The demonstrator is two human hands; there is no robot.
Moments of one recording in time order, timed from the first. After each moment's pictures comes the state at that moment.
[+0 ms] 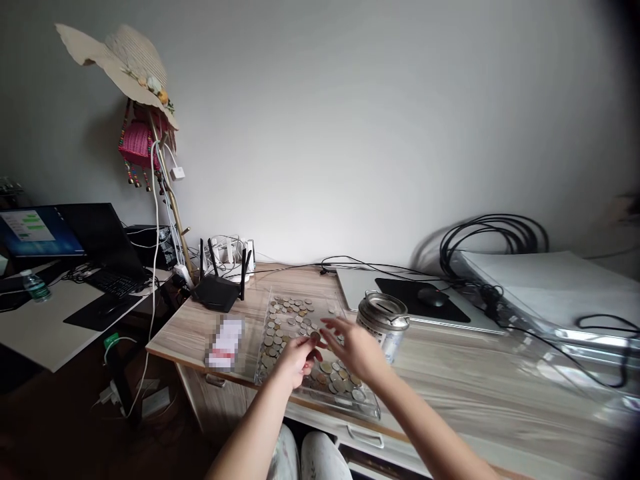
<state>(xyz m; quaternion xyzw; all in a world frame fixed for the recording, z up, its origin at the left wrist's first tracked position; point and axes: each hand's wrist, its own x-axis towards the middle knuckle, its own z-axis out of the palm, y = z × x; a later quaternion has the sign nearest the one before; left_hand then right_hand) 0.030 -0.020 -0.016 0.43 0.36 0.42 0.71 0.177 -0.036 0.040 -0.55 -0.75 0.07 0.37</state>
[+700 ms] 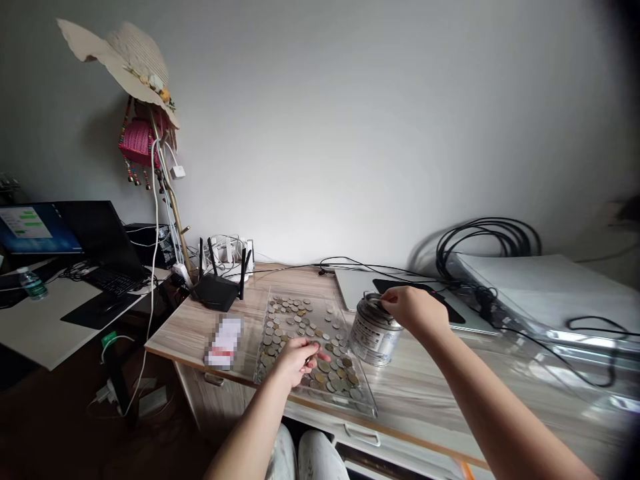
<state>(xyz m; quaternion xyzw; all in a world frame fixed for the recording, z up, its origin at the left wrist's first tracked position) 0.029 -0.019 -0.019 0.44 0.34 0.40 0.73 0.269 0.008 0.091 -0.76 -0.61 -0.04 0.20</state>
